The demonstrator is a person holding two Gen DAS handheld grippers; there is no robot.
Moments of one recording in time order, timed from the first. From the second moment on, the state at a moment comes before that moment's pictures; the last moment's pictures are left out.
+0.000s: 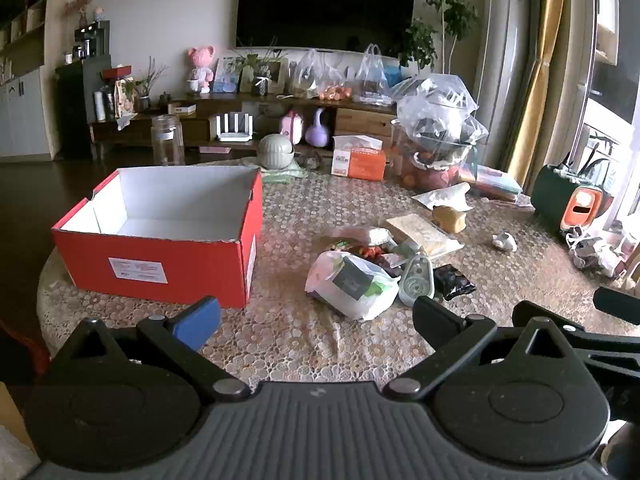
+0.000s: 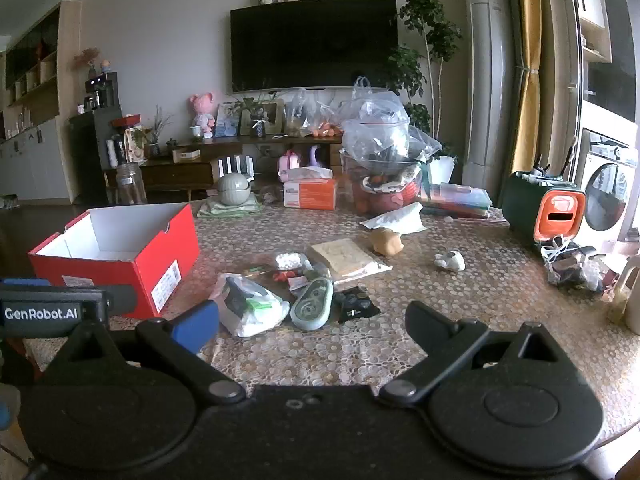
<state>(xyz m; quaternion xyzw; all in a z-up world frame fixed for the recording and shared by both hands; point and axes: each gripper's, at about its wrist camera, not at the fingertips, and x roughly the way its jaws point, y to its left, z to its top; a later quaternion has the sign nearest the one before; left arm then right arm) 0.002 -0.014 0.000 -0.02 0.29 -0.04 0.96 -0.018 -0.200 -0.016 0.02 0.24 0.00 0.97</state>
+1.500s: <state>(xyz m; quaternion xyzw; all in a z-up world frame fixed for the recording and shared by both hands) 0.007 -0.017 0.002 -0.01 0.28 -0.05 0.96 -0.014 -0.200 -0.013 0.00 0.21 0.02 0.98</state>
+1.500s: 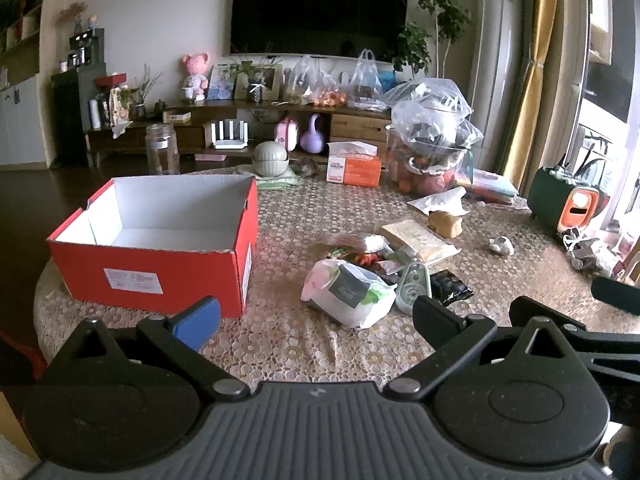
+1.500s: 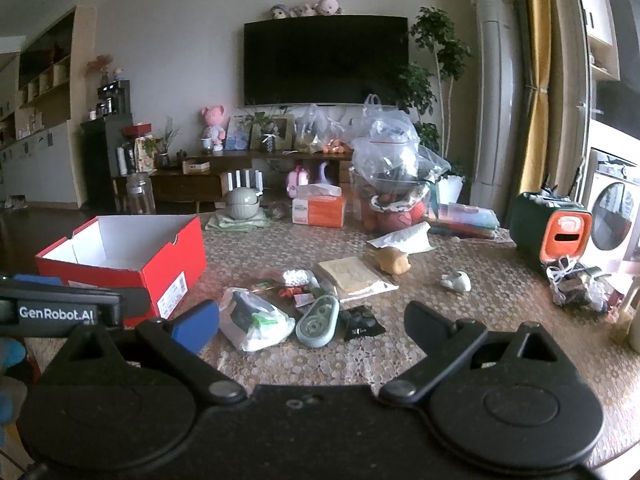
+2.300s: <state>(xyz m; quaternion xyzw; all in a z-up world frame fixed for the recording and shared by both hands) 0.179 -0.074 -0.069 0.04 0.37 -0.03 0.93 0.134 -0.259 -0.103 -0.06 0.32 0.00 0.94</state>
